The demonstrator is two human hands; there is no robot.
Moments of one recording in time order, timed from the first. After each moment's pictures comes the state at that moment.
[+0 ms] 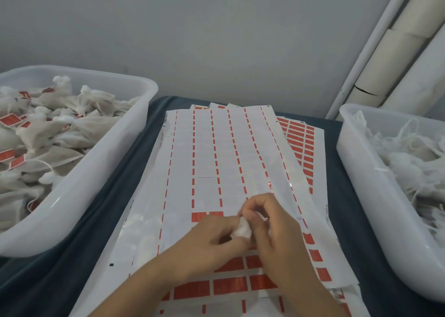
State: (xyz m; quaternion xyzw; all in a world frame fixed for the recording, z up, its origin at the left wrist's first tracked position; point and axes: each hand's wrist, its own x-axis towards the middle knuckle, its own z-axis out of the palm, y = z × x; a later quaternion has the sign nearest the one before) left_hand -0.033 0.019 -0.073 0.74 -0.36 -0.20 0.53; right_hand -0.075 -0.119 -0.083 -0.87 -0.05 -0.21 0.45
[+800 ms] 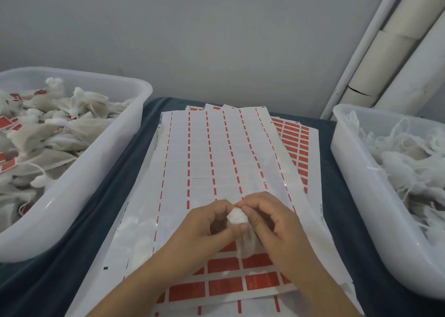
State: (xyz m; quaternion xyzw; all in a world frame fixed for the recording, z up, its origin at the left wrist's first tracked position) left_hand -0.029 0.017 -0.074 0.73 -0.27 -0.16 0.60; right_hand -0.071 -0.134 -0.071 -0.87 -0.05 -0.13 0.47
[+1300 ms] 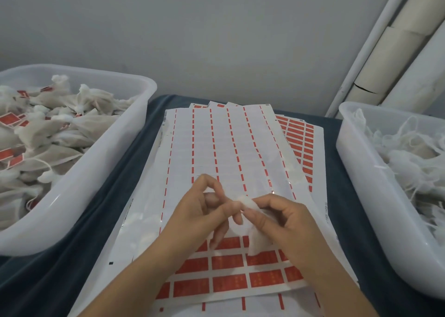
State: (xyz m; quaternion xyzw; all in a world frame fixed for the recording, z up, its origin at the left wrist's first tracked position) left_hand -0.023 0.023 -0.062 0.68 -0.23 -0.16 0.68; right_hand -0.075 -0.138 -0.056 -0.84 0.05 -0.04 0.53
